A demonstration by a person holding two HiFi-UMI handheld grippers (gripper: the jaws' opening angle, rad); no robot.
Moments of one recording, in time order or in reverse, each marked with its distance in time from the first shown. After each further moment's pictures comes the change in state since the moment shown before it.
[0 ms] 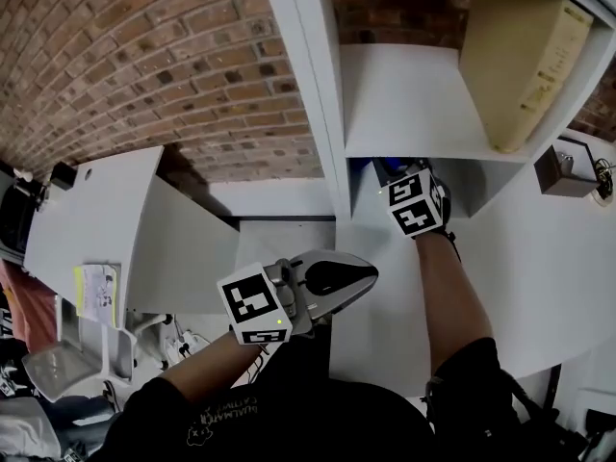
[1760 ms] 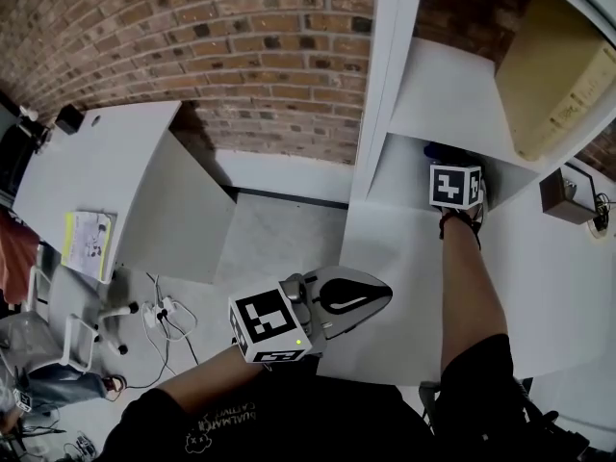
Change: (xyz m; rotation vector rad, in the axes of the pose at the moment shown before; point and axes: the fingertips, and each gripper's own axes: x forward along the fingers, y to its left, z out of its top) left arm -0.009 -0.057 -0.024 -0.059 0.000 0.094; right arm -0.046 -0.082 -0.090 0.234 0.411 -0.412
